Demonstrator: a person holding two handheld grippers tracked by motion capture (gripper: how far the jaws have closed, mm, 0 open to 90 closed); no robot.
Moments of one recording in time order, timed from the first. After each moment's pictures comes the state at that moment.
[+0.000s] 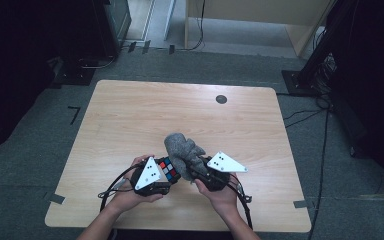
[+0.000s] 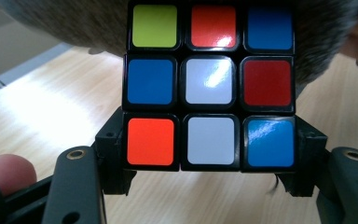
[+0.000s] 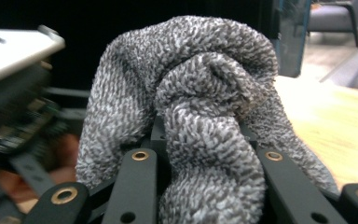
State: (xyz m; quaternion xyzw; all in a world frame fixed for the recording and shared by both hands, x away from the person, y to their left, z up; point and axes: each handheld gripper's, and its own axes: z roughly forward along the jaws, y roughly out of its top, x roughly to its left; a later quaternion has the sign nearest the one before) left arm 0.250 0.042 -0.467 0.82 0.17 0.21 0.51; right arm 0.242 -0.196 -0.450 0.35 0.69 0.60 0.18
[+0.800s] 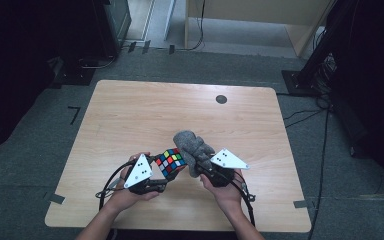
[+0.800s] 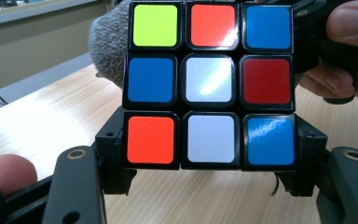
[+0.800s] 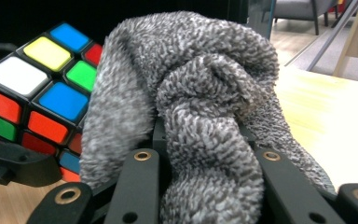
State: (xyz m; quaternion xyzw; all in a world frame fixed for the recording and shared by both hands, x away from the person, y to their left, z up) left arm 0.253 0.050 -0.461 0.80 0.18 0.19 0.54; right arm 0.249 -0.209 -0.452 0.38 0.70 0.56 0.22
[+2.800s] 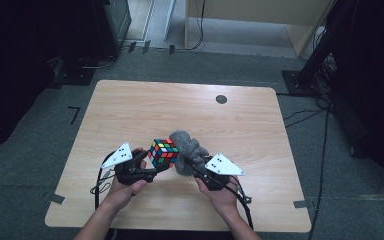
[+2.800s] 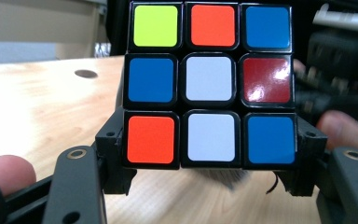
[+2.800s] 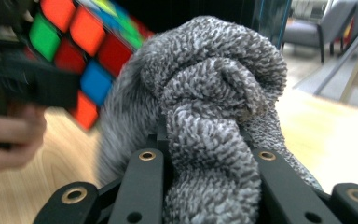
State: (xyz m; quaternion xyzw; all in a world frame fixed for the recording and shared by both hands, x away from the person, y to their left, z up) left arm 0.274 0.077 -0.456 0.72 0.26 0.04 0.64; right arm 0.242 -0.196 -0.454 0.32 0.70 0.58 0.25
